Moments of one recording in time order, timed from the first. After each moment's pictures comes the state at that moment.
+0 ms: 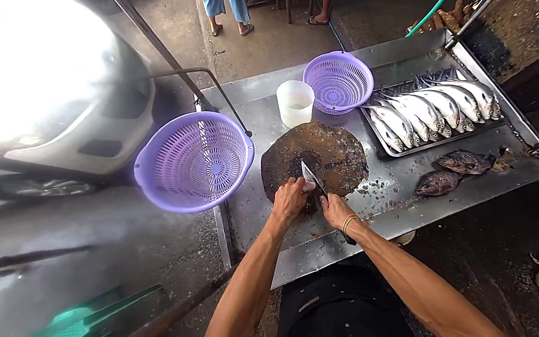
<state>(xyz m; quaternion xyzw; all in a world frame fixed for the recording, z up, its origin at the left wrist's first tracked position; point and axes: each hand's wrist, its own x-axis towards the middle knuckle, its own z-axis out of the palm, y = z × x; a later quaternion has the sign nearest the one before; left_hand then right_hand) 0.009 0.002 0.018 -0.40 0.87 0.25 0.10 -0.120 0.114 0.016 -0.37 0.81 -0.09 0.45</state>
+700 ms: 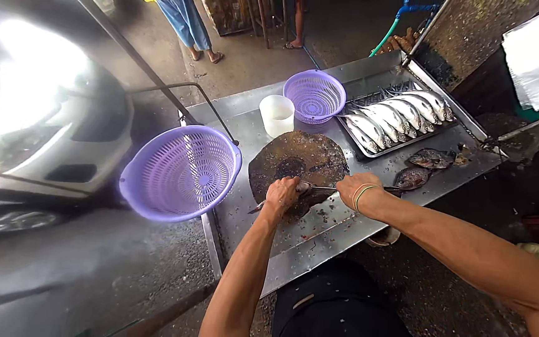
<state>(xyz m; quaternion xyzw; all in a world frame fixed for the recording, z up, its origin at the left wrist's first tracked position) -0.012 -0.009 0.030 -0.33 0.90 0.21 0.17 -0.144 0.120 0.183 -0.49 0.76 0.31 0.30</state>
